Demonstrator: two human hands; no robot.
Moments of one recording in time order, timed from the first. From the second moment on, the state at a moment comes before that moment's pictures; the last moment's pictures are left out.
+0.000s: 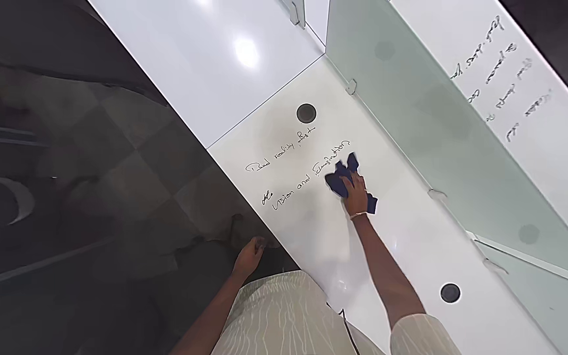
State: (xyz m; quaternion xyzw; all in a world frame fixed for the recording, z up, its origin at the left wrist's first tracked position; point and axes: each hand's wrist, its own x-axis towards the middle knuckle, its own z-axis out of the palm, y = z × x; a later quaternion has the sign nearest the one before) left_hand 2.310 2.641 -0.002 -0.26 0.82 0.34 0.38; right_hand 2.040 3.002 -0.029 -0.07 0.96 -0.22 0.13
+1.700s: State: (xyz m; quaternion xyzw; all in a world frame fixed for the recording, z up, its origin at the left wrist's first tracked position) left_hand 2.297 2.393 -0.029 -0.32 0.77 0.39 0.39; right_hand 2.042 2.682 -0.032 -0.13 0.93 -0.31 0.12
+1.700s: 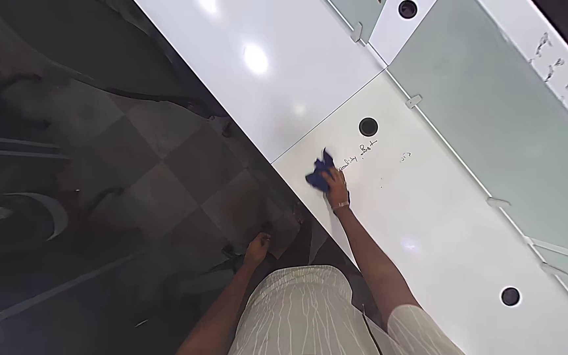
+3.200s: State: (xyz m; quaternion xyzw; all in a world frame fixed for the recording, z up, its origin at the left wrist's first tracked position) left_hand 2.254 2.402 -0.012 -0.36 0.76 0.36 0.41; right_hand 1.970 2.776 -0.017 0.03 0.97 -0.20 0.15
